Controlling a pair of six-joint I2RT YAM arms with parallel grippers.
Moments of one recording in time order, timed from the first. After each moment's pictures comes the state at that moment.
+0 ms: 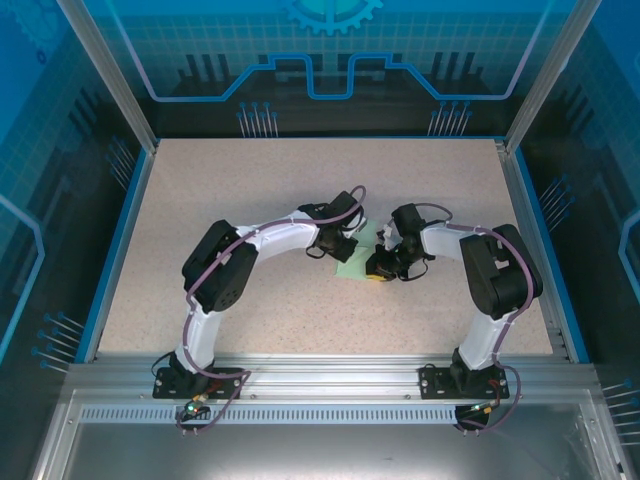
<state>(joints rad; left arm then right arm) -0.71 2.08 1.50 -0.59 0.03 -0.13 0.31 1.81 0.92 -0.48 -0.61 0.46</state>
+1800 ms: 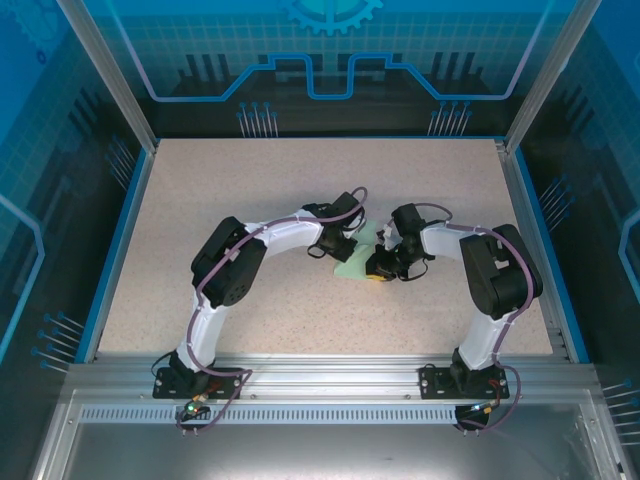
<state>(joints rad) -0.70 2.15 1.55 -0.60 0.01 -0.13 0.31 1.81 0.92 -0.48 -0.61 0.46</state>
